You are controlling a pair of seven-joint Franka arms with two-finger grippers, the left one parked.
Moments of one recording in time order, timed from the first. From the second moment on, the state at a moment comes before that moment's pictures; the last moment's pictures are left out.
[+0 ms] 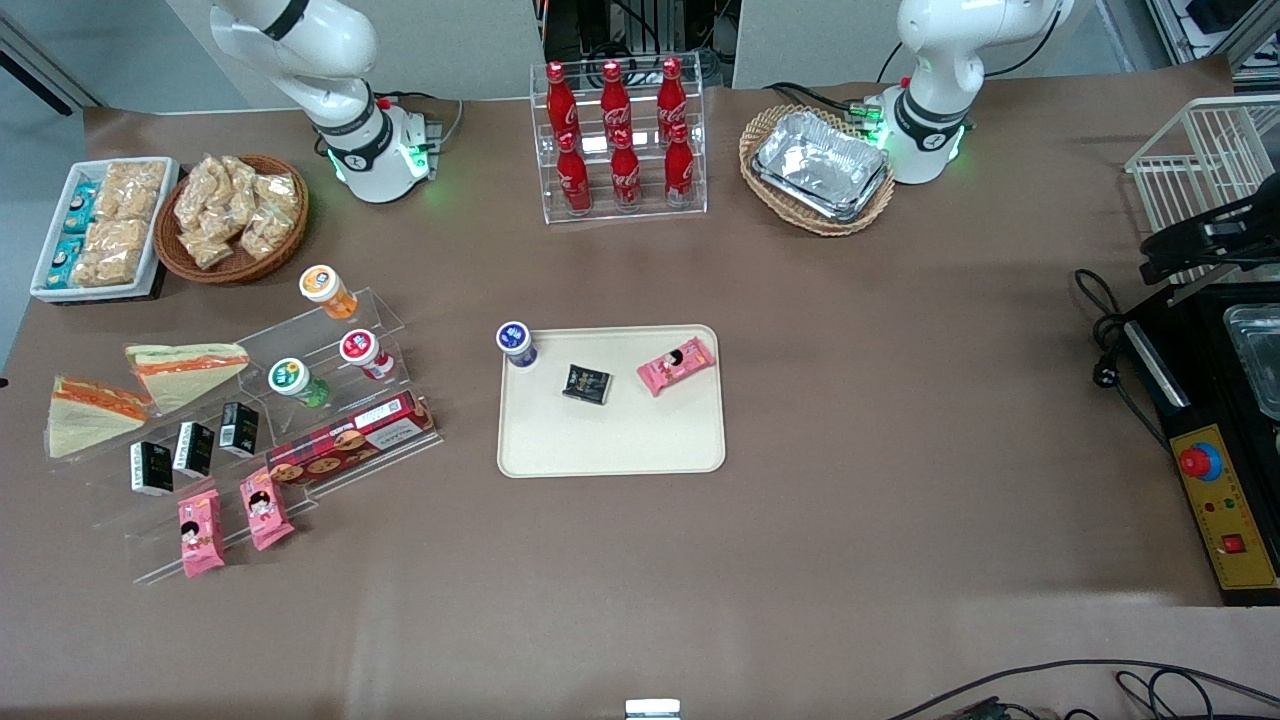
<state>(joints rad) -0.26 0.20 -0.18 -1.49 0.02 1.58 0.75</state>
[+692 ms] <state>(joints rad) -0.35 0.37 -0.18 -1.49 0.04 1.67 0.73</state>
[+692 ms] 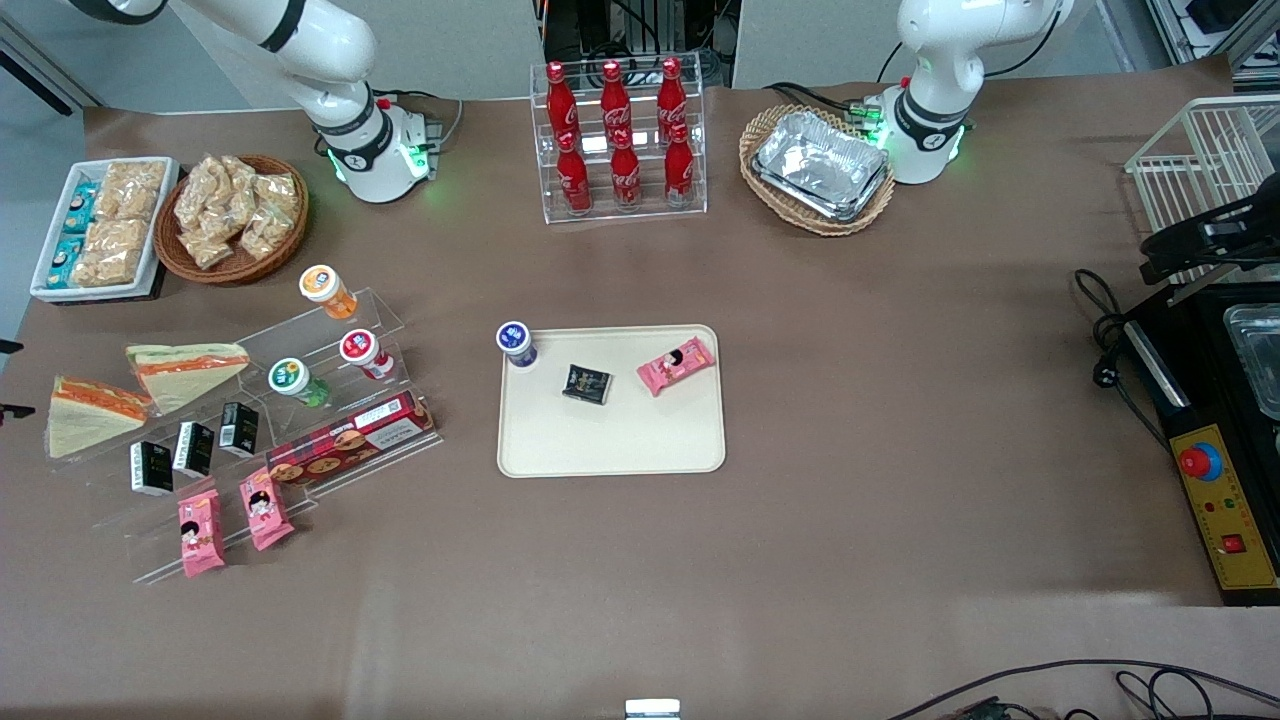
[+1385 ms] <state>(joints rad) -0.36 0.41 -0.18 -1.54 0.06 1.74 0.72</state>
